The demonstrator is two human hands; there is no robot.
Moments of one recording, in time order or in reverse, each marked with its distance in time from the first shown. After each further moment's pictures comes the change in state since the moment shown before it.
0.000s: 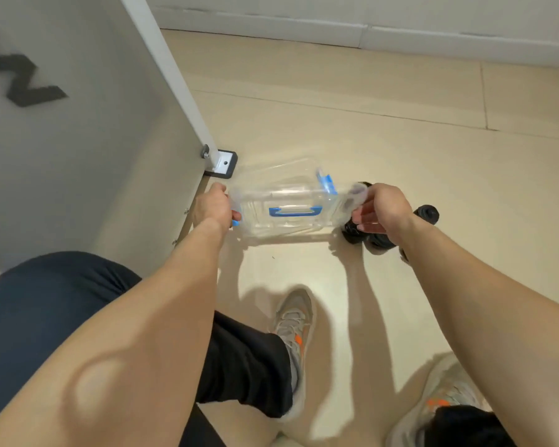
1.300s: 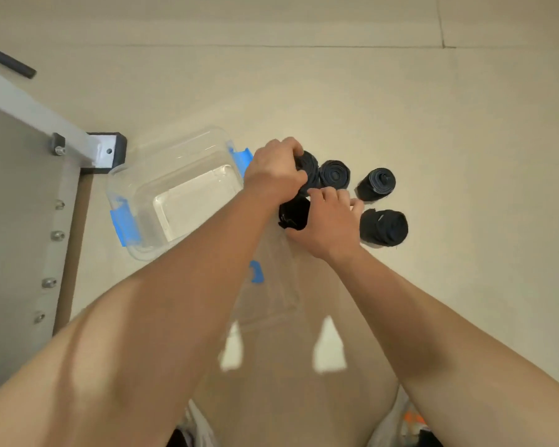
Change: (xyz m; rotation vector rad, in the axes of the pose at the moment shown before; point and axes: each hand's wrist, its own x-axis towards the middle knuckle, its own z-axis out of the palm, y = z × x) left_hand 0.010 0.017 0.281 0.837 -0.476 0.762; right_hand 0.110 0.116 -0.011 -1.102 0.265 -0.359
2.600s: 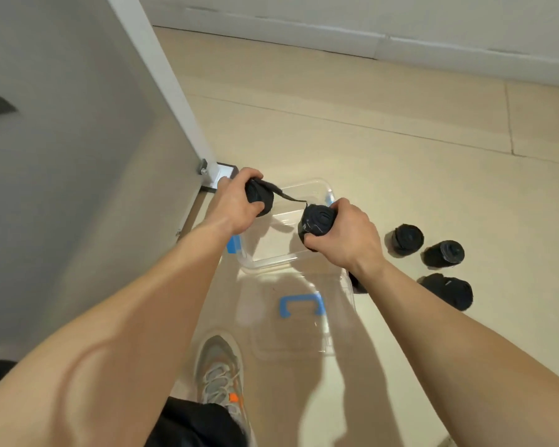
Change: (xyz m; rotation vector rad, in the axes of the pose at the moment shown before) left_hand -0.103 -0.166 -0.161 -0.250 0.282 -0.220; right_hand -0.013 -0.144 -0.079 0.317 -0.031 -0.120
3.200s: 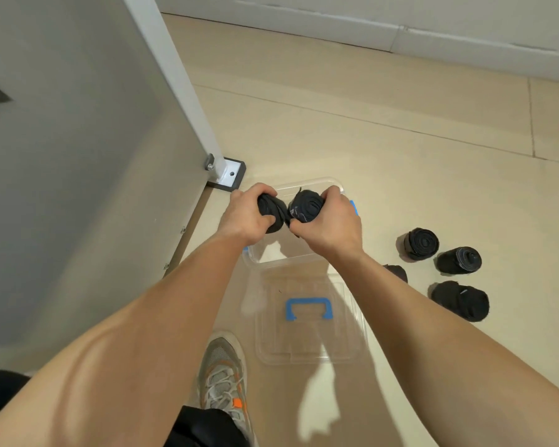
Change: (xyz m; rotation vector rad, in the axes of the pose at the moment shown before) left_hand 0.008 -0.026 0.029 -0.043 -0.050 -0.061; right_hand 0.026 -0.037 0.034 0.098 0.043 0.009
